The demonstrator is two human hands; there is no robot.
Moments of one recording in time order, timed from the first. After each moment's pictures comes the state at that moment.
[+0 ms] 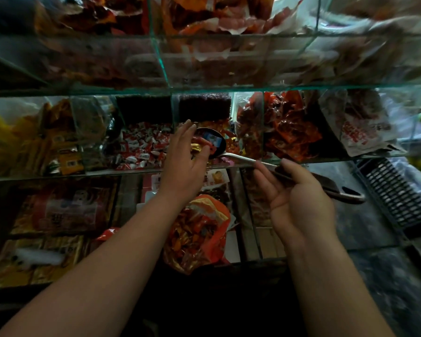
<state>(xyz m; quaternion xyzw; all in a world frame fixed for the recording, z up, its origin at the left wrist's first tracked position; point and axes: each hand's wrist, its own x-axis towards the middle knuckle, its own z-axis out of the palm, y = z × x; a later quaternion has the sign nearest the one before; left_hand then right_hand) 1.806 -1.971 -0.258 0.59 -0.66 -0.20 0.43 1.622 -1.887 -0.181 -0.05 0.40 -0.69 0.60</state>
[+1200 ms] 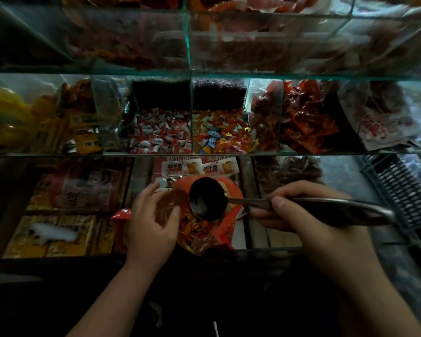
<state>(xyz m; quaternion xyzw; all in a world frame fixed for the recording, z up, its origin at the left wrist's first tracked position) 1.872 -1.829 -0.313 0.68 -0.56 -0.20 0.43 1.614 -1.817 -0.176 -0.52 0.50 -0.47 0.50</state>
